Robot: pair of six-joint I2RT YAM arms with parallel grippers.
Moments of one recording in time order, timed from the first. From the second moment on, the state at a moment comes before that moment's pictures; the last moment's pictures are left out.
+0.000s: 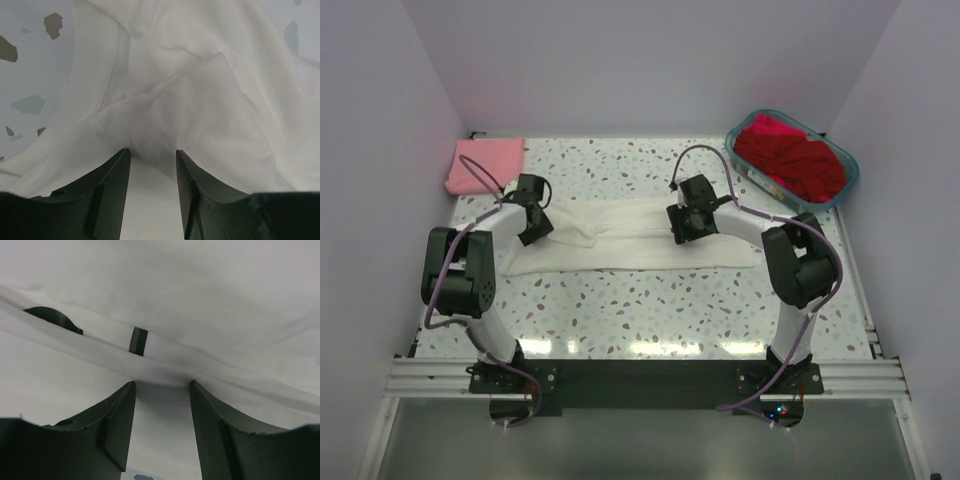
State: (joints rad) left arm -0.09 1.70 1.03 -0.41 -0.31 -0.66; right arm 0.47 1.90 1.23 -0.35 0.00 0.13
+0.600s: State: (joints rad) left arm -0.13 2.09 1.46 -0.35 -0.31 -0.51; right arm 0.48 1.70 1.04 -0.55 0.05 0.26
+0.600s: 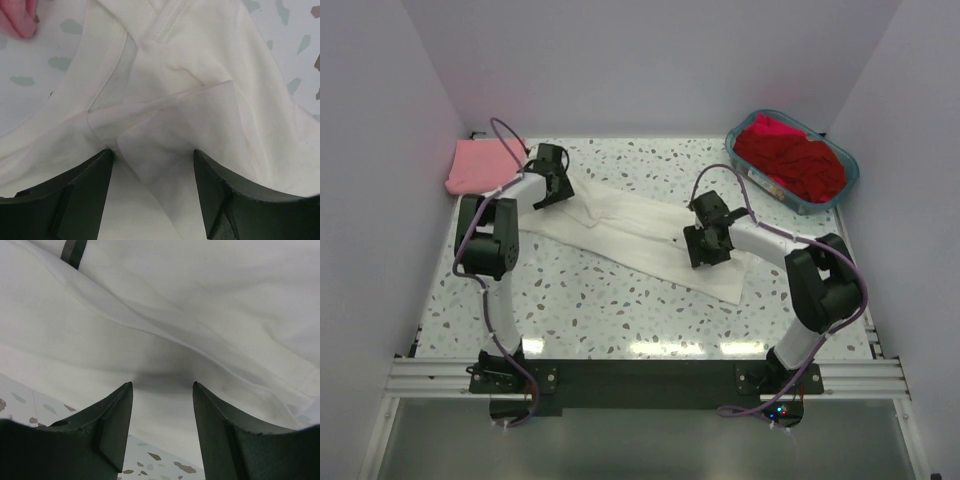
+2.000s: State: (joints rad) left arm -0.13 1.52 1.06 -0.41 -0.27 -0.51; right arm 0.28 1.82 1.17 -0.46 -0.10 0.29
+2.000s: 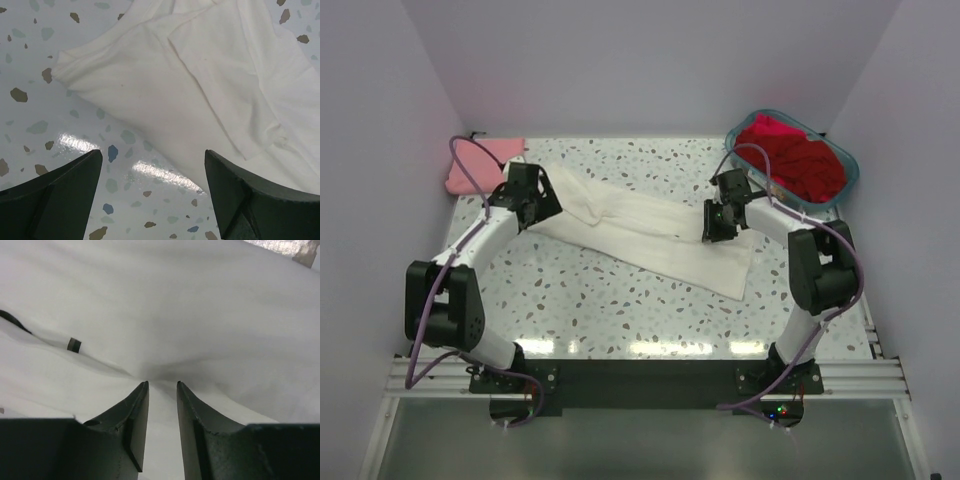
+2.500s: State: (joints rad) left arm -0.22 1.87 1.34 -0.40 -0.24 -0.52; right arm 0.49 1.73 1.14 -0.48 -0.07 0.22
